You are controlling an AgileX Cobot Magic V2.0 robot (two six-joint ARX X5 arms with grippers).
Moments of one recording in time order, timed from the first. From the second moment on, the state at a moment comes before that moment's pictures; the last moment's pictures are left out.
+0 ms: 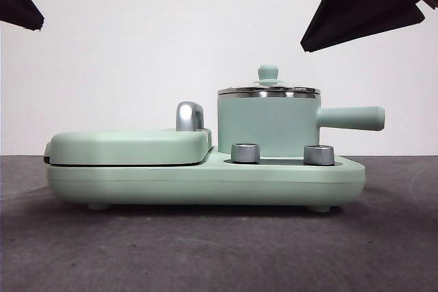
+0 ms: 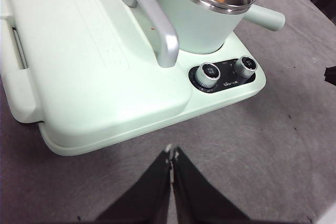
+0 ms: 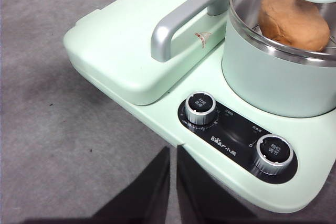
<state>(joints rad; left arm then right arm) -0.47 0.63 0.65 -0.51 0.21 -0.25 0.80 0.86 0.61 -0.22 0.05 0.15</state>
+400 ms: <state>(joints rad) -0.36 0.39 0.44 -0.31 0.16 -0.12 0.80 0.86 0.61 -0.22 0.05 0.15</state>
